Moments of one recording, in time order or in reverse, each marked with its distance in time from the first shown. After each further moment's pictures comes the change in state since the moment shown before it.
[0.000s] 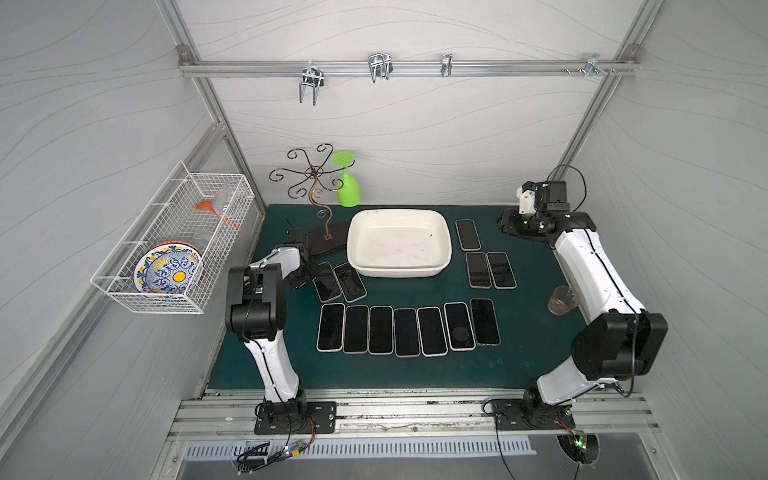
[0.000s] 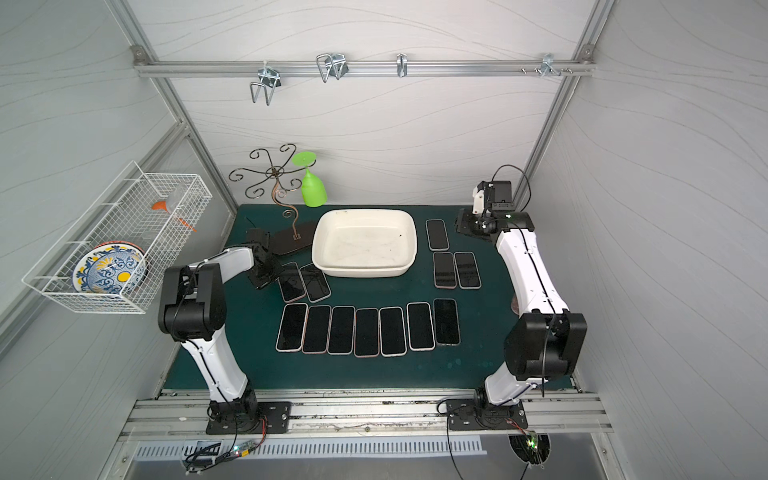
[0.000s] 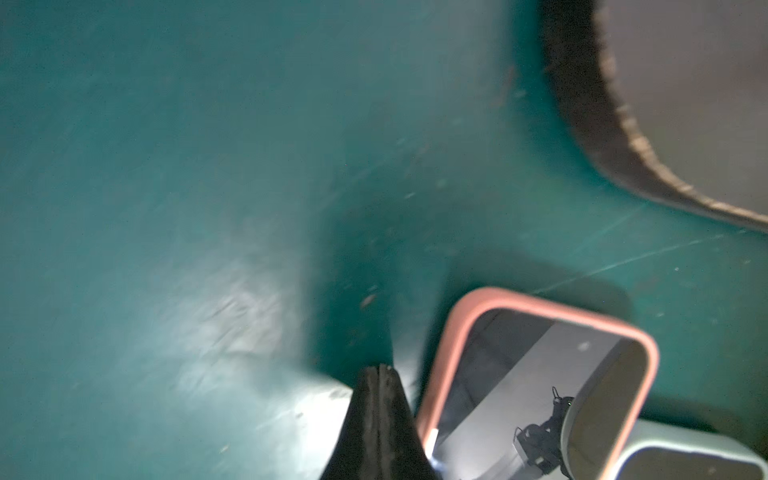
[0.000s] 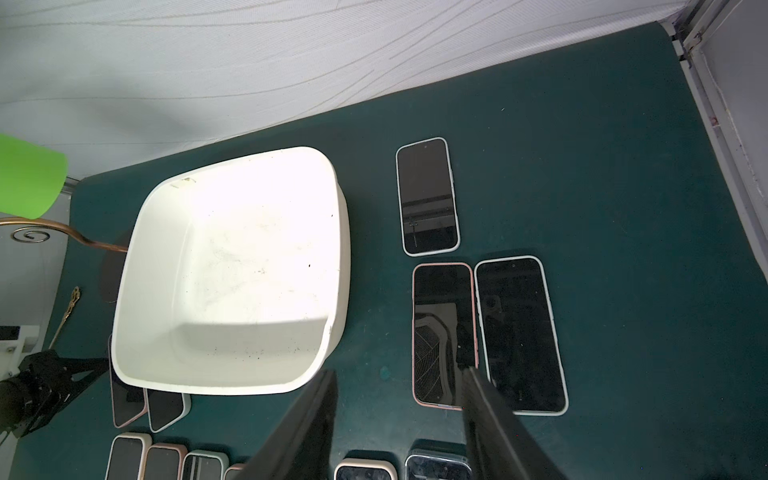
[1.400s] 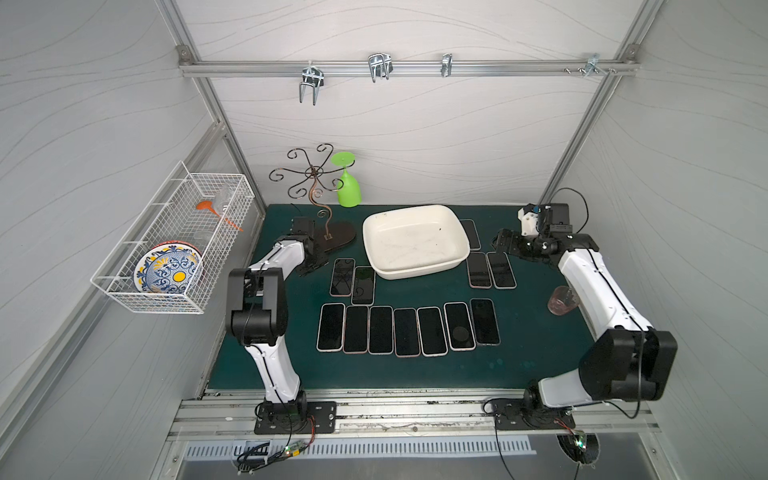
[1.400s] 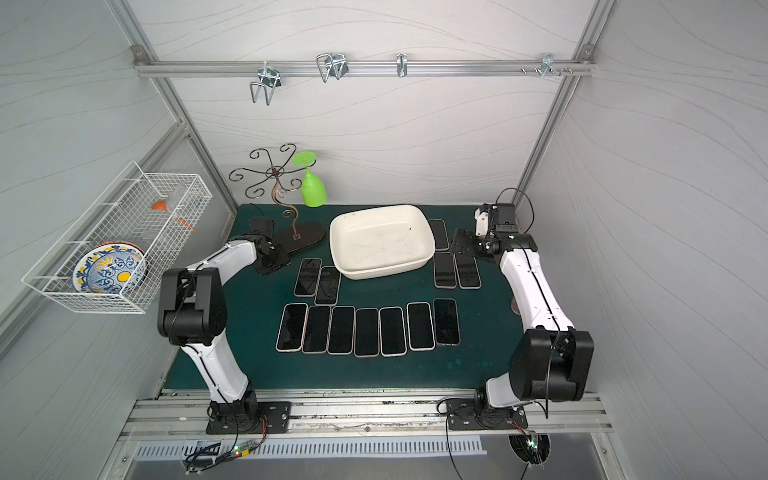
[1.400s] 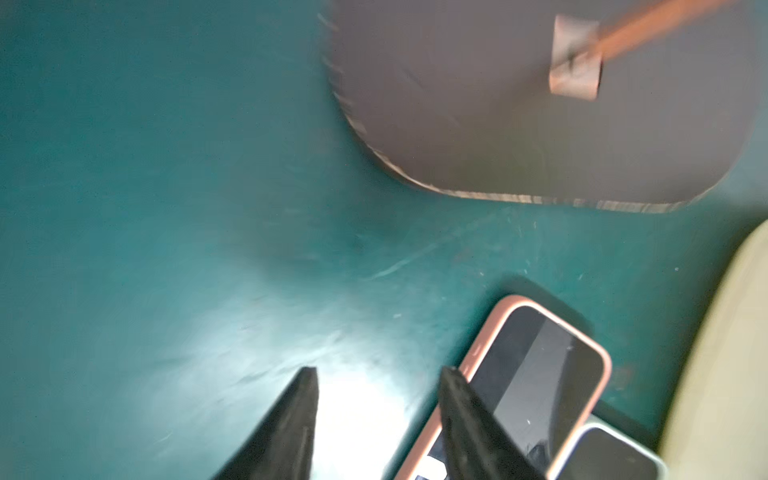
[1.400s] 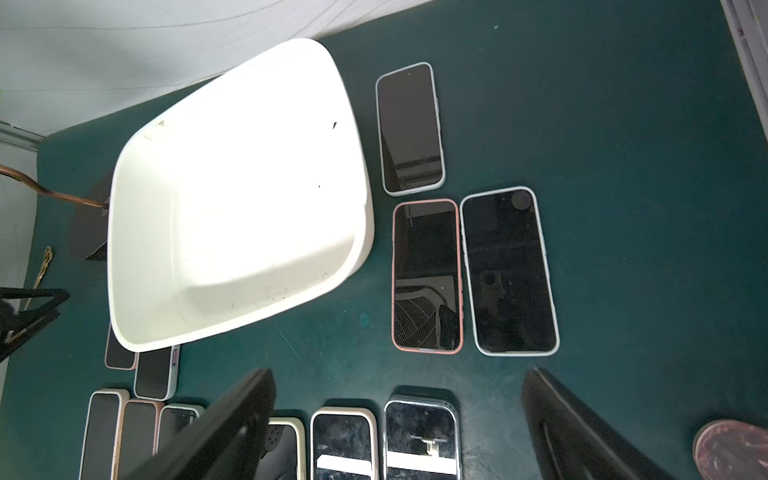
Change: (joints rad) left arm -0.019 -0.117 0.023 -0.004 0.025 0.078; right arm -0.056 -0.153 -0.300 0.075 -0.040 -0.038
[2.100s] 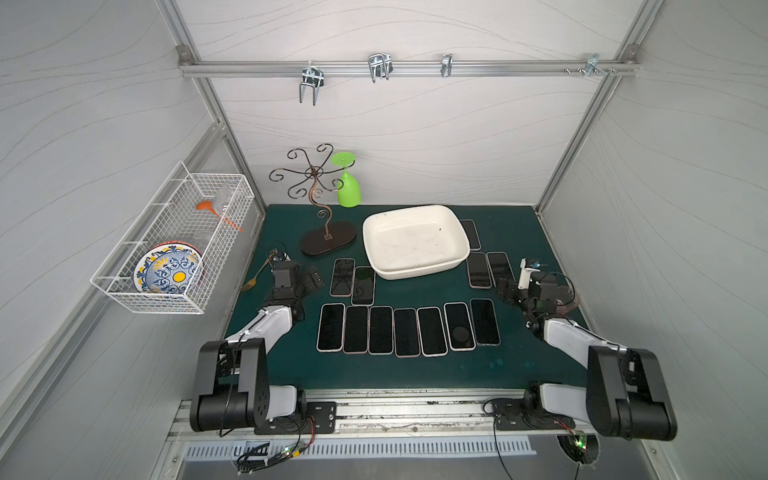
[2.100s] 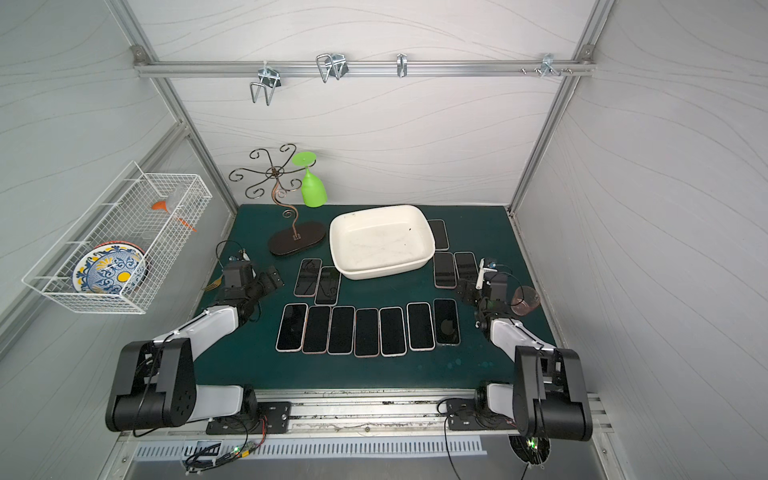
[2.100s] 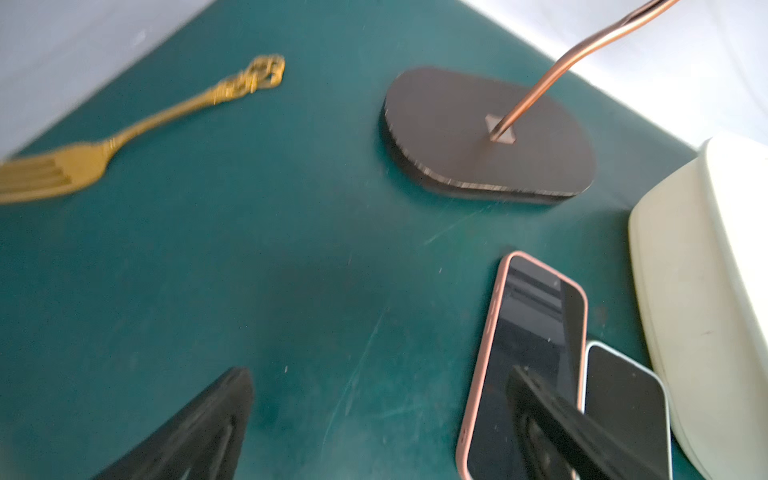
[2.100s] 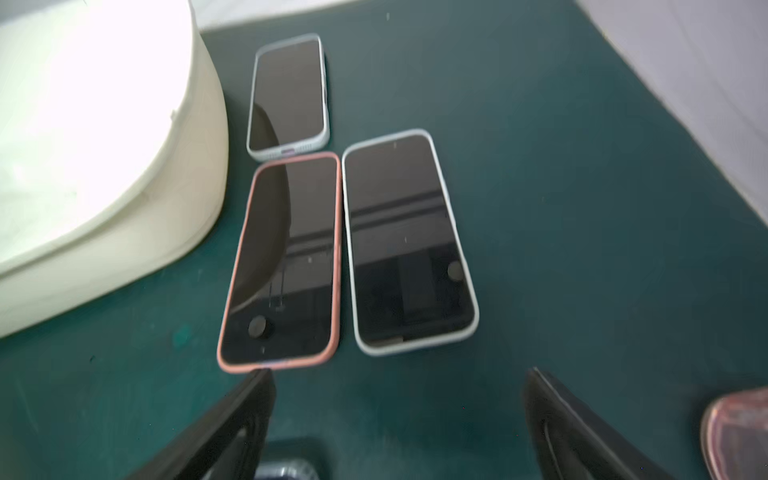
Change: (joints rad) left arm 0.033 -0.488 -0.727 0.741 -0.046 0.160; right arm -0.004 -0.122 -0.868 1.045 0.232 -0.062
